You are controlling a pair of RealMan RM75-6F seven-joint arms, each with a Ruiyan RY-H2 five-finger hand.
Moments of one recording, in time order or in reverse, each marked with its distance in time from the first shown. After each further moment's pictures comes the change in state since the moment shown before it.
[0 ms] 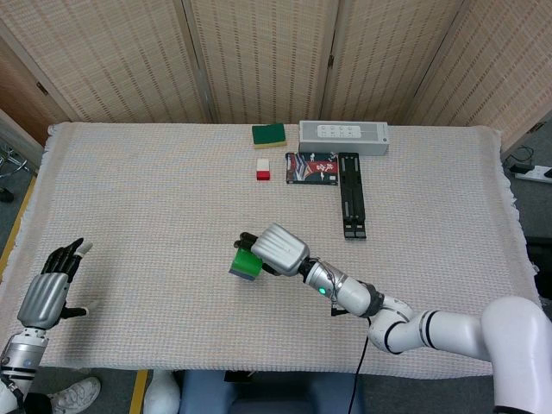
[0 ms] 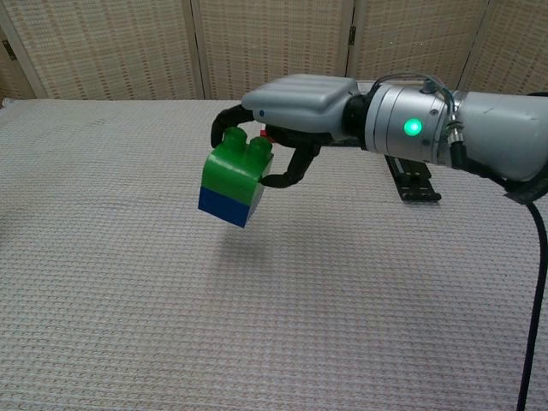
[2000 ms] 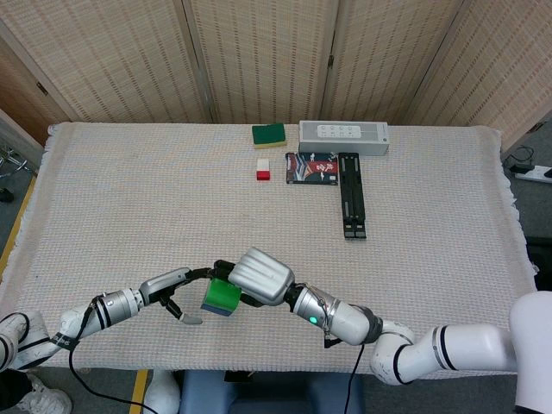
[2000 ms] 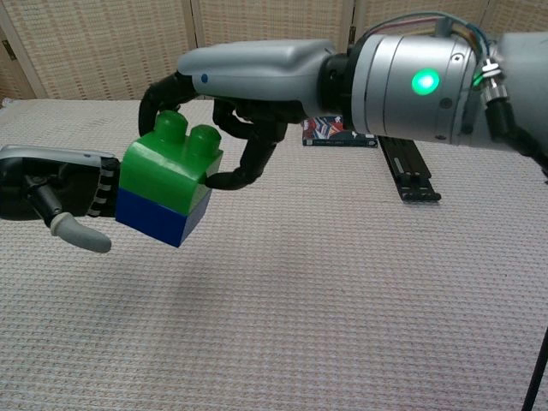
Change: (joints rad) left arm -0.684 -0.019 0.324 0.081 0.381 -0.285 -1.361; right arm 0.024 0.120 0.037 -0.387 0.161 -0.008 -0.163
